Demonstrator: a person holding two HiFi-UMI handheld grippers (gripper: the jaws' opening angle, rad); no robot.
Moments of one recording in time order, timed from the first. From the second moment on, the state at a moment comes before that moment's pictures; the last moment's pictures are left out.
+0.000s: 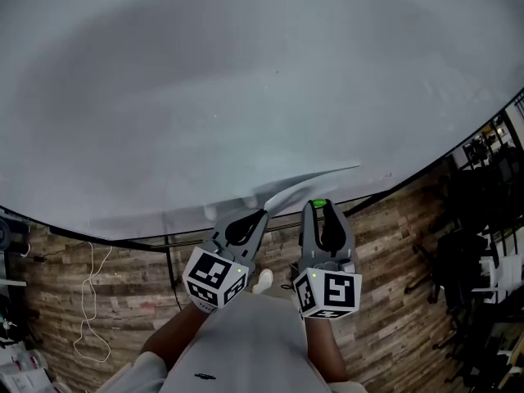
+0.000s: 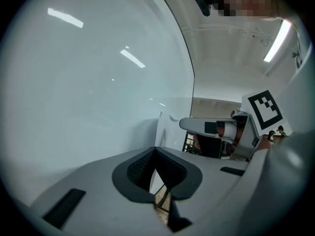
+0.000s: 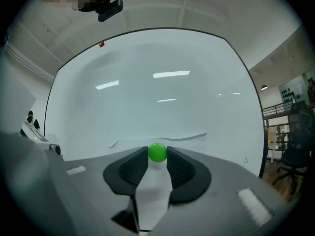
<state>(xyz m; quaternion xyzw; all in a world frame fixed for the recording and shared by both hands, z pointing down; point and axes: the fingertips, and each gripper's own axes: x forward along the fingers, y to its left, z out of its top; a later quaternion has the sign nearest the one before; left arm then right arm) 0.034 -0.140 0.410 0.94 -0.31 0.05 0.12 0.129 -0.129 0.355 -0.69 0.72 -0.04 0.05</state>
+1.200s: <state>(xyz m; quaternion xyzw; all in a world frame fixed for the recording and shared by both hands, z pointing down) -0.009 -0.098 0.416 0.96 -0.24 0.07 0.11 0.113 -0.070 0.363 -0.70 0.72 0.01 0.01</state>
